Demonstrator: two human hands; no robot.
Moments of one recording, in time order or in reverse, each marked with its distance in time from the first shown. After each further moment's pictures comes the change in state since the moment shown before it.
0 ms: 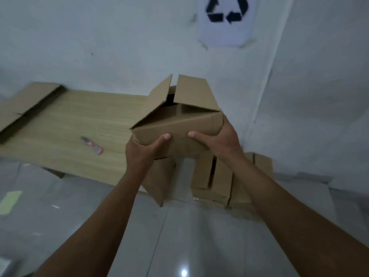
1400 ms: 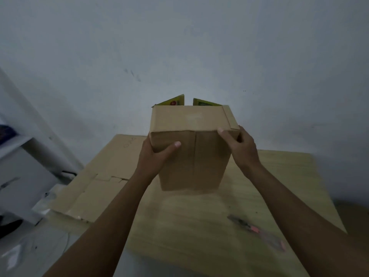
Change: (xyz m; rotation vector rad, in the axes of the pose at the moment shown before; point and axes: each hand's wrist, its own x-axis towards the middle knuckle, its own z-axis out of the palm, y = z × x) left_hand 0.585 -0.041 -0.535 0.036 -0.236 0.242; right_hand 0.258 -0.180 0.697 0.010 0.184 -0.060
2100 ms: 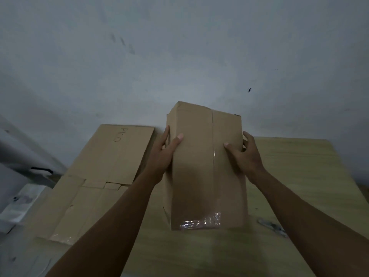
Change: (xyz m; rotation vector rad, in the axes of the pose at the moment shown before) left_hand 0.132 -0.127 -0.031 -0.149 -0.267 -0.263; right_hand 0.064 0.102 0.118 -0.121 0.099 0.297
